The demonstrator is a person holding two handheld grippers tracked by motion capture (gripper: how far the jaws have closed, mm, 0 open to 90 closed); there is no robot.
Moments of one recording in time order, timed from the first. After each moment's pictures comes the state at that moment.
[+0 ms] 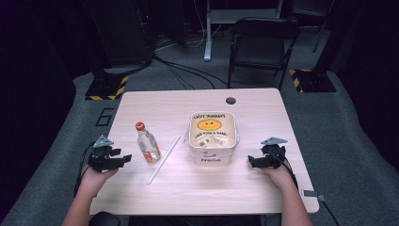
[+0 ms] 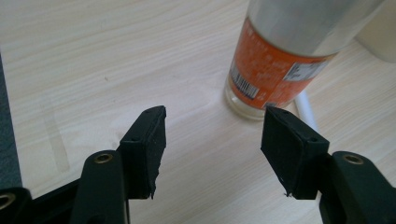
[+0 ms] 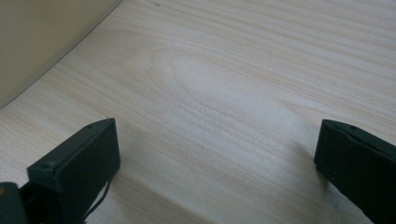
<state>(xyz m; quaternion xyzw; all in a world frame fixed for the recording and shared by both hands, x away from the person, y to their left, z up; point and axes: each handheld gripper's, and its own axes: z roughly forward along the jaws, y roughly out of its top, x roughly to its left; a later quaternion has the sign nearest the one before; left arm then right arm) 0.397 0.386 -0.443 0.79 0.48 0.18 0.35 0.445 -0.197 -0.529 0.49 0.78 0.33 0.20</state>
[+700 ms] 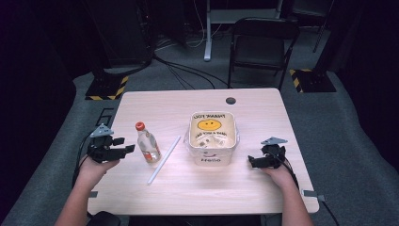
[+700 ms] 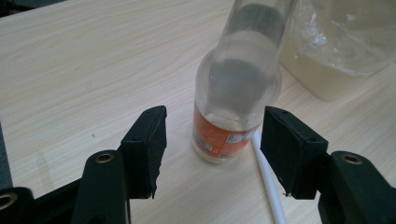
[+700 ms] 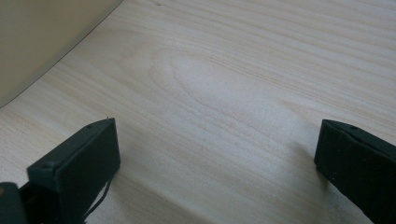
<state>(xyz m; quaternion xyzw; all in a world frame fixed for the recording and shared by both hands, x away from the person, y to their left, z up) 0.400 0.366 -0.392 0.79 0.44 0.18 0.38 0.445 -0.197 -0.529 0.49 0.78 0.33 0.20</state>
